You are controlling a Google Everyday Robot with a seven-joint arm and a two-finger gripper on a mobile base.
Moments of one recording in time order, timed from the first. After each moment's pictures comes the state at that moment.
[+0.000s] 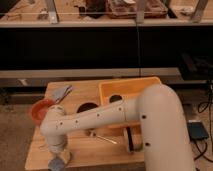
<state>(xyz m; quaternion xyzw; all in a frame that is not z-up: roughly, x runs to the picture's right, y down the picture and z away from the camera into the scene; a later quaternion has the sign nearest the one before) -0.229 0.322 0.719 -0.34 -0.30 -0.44 0.78</state>
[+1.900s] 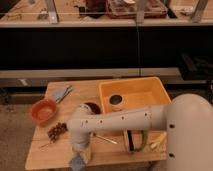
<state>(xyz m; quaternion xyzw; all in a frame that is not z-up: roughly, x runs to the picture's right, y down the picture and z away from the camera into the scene) -0.136 0.325 0.739 -0.38 -0.27 -0.39 0.80</state>
